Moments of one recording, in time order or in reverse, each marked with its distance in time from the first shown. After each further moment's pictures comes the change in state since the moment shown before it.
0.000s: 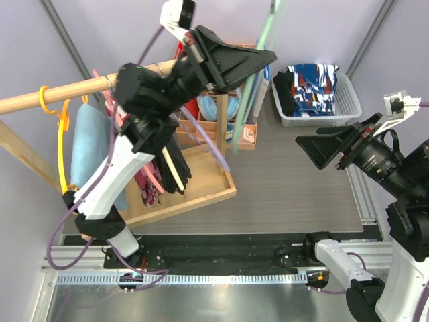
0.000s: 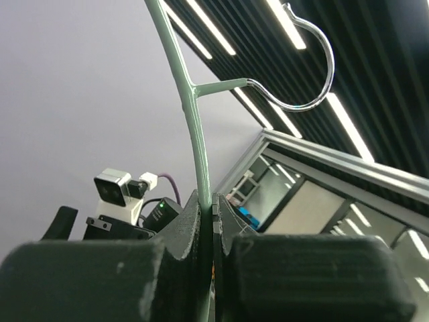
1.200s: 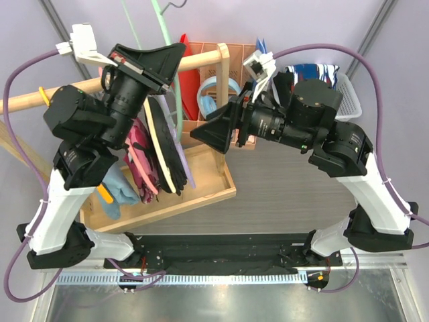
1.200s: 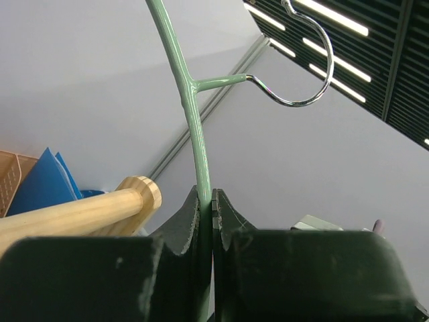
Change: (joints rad) left arm 0.007 -0.361 -0.173 -0.477 -0.783 0.737; right arm 0.969 0.568 0.381 0.167 0.418 -0.022
